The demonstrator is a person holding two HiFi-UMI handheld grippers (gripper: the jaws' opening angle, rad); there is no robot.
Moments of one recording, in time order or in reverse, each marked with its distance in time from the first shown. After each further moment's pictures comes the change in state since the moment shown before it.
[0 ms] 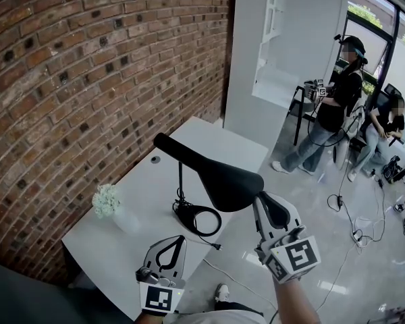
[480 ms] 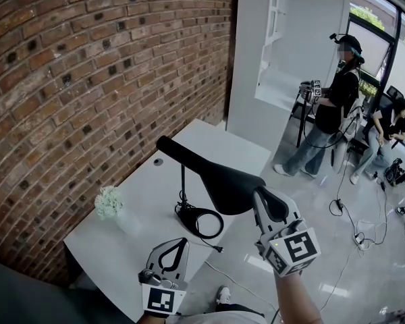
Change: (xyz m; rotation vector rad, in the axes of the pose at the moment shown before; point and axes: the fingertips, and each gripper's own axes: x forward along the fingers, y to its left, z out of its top) left arm 0.001 -0.002 0.001 -0.018 -0.015 0.008; right arm 0.019 -0.004 0.000 -0.019 0.022 0.027
